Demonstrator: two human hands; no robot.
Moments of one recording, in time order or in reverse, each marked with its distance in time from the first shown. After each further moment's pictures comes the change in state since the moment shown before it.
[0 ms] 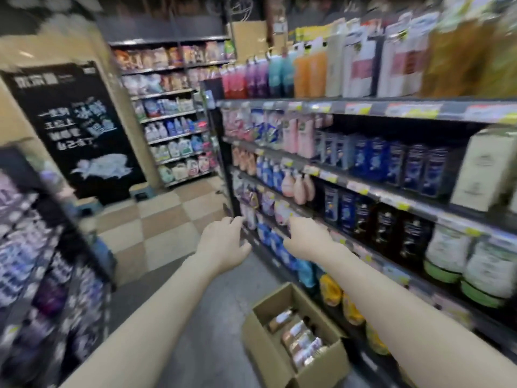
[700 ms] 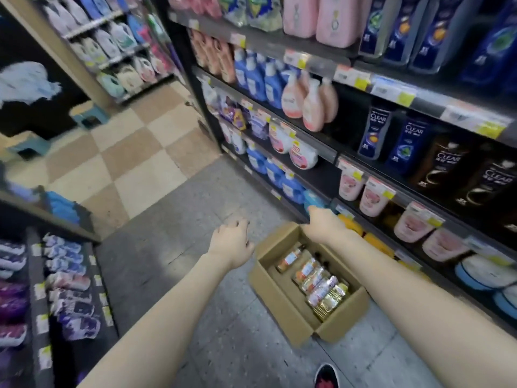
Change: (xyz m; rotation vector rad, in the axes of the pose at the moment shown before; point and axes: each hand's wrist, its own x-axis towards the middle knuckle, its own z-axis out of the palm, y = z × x) left_hand 0.301 -0.122 0.293 -0.016 -0.567 -0.018; right_hand 0.341 0.129 0.241 0.161 -0.362 0.361
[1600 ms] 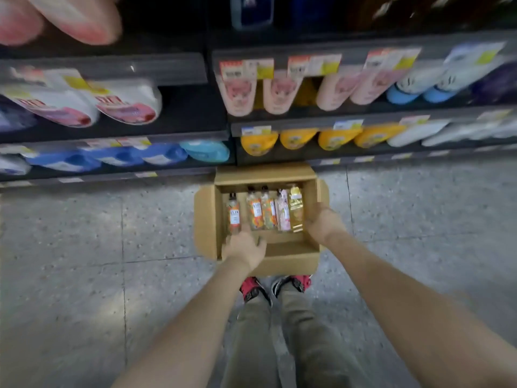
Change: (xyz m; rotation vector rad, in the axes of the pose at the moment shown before) left_hand 0.303 0.040 0.218 0.039 -0.647 0.467; right_hand 0.130 0.113 0.237 0.670 0.102 1.140
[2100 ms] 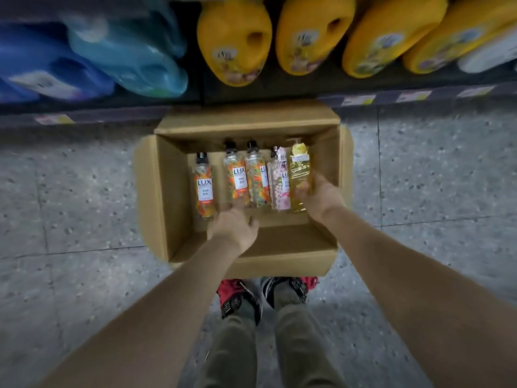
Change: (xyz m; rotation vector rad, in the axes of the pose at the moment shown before) left_hand 0.232 -0.047 0.174 0.179 -0.069 -0.008; right_hand 0.240 0.093 0.165 0.105 -0.005 0.007
